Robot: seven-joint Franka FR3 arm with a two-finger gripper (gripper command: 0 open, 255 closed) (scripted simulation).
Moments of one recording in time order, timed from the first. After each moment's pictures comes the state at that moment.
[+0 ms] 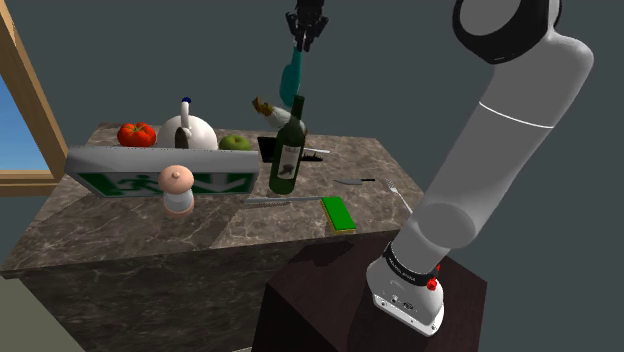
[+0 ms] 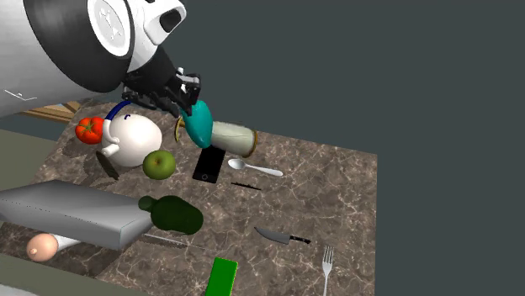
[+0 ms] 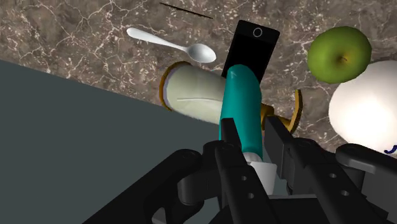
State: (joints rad) arm 0.01 0.06 -0.21 -1.52 -0.09 1.65 0.10
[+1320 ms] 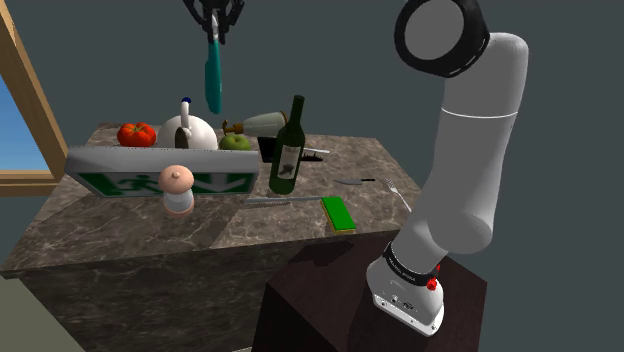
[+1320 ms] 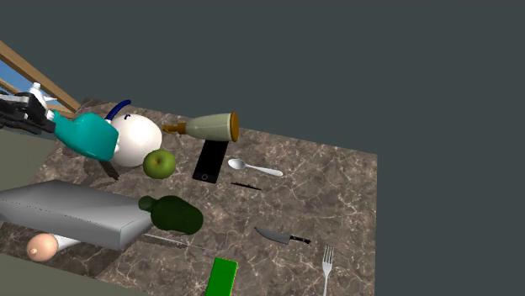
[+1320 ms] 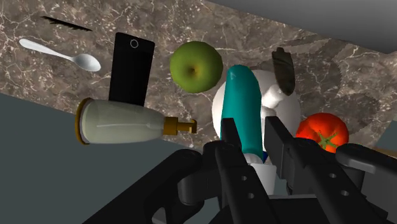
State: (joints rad) arm 0.26 0.35 -0.03 -1.11 -0.11 1.48 0.51
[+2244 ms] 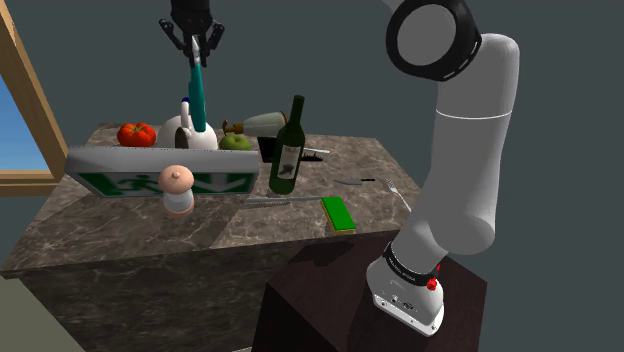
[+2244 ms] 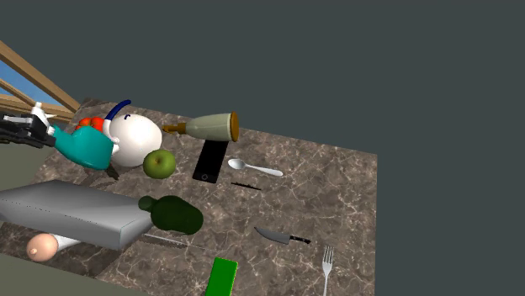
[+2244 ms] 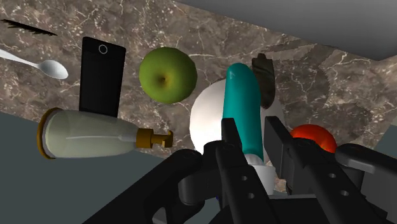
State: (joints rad) arm 0.30 0.39 -0.02 -1.20 -0.11 1.60 0.59
